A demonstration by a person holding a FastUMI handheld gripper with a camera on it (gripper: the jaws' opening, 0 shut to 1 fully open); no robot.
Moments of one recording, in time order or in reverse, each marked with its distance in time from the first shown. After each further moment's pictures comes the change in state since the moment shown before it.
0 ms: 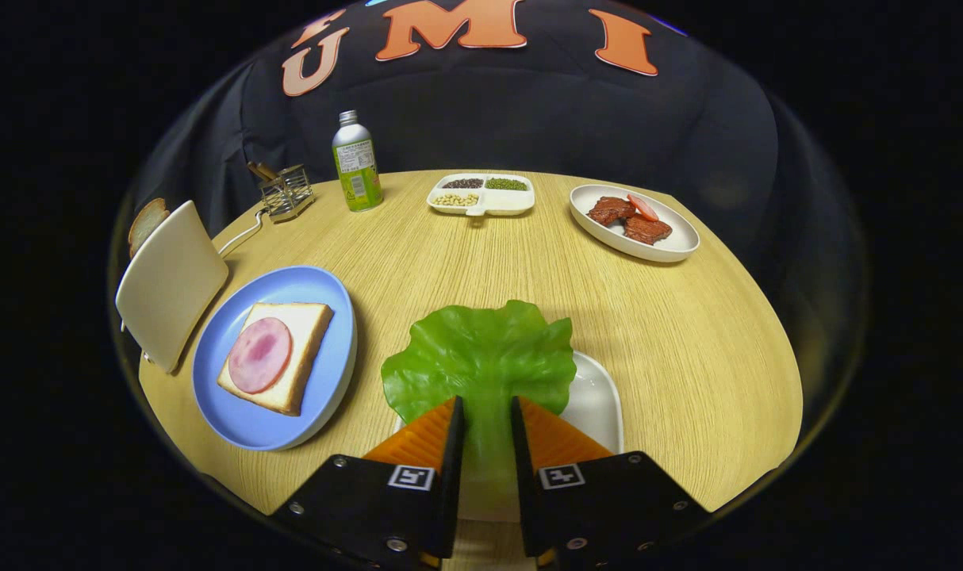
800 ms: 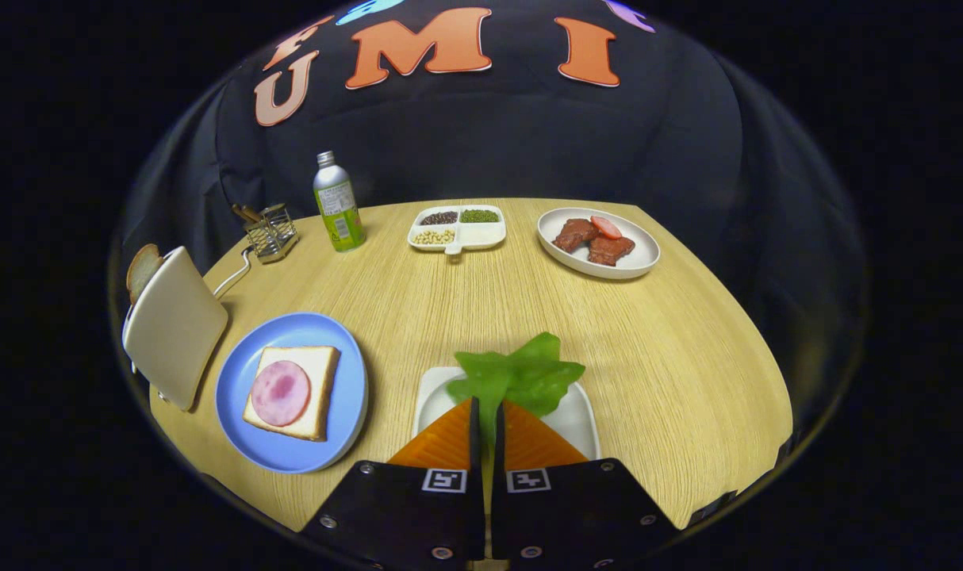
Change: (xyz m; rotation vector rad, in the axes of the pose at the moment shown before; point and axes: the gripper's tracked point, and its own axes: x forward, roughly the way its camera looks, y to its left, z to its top) arm -0.038 -0.002 0.033 0.093 -0.091 -0.073
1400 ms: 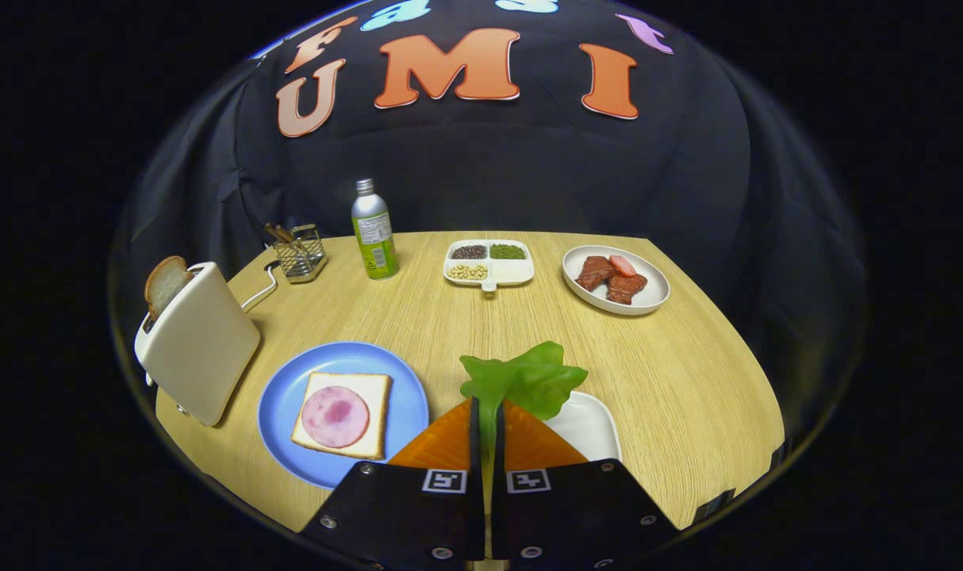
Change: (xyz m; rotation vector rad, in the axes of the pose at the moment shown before) arm -0.030 0.049 0.031 -0.038 -0.078 0.017
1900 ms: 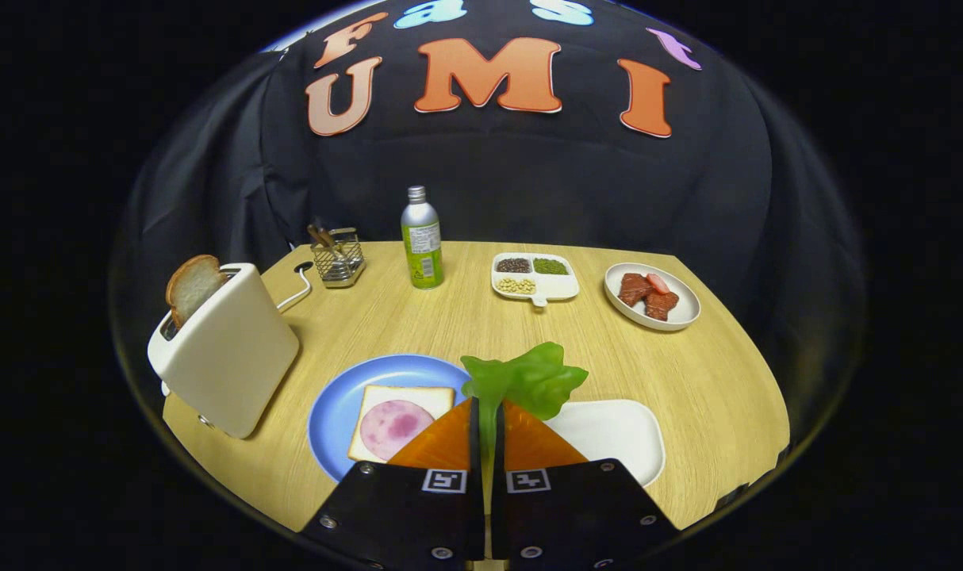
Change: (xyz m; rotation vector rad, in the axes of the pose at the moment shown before) arm -0.009 0.069 0.014 -0.033 -0.022 0.056
